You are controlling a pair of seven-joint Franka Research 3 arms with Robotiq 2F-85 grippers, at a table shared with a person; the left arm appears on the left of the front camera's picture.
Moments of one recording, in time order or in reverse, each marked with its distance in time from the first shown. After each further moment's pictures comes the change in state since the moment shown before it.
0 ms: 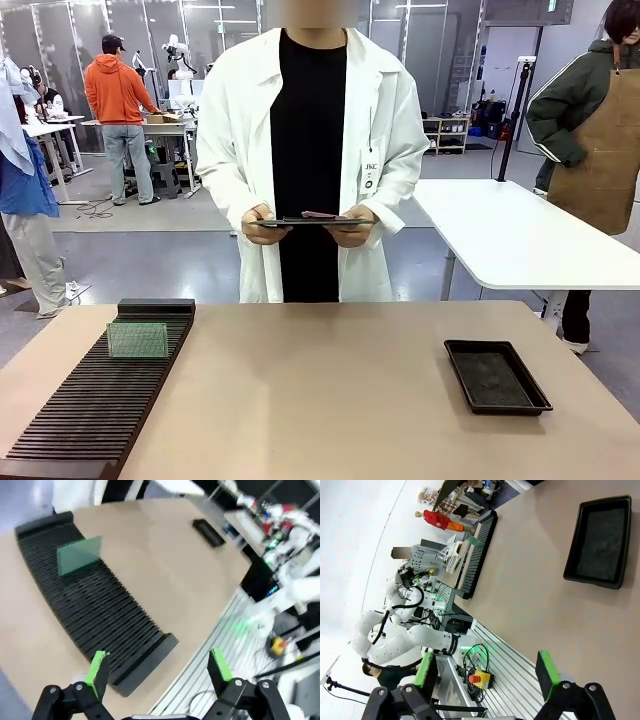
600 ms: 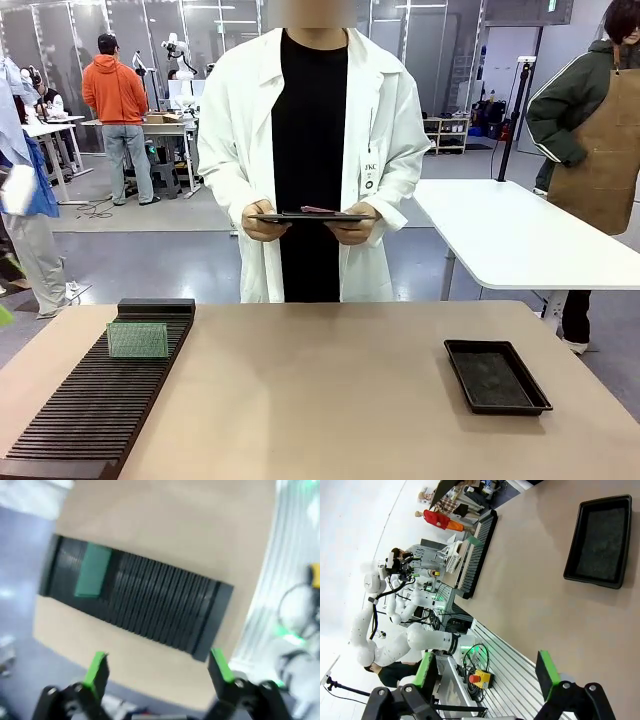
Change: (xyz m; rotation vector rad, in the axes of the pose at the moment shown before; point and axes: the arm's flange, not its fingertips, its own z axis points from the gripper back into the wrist) left arm 0.141 -0.111 -0.104 0.272 0.659 -0.763; right arm 0.000 0.000 -0.001 0.001 0.002 -0.002
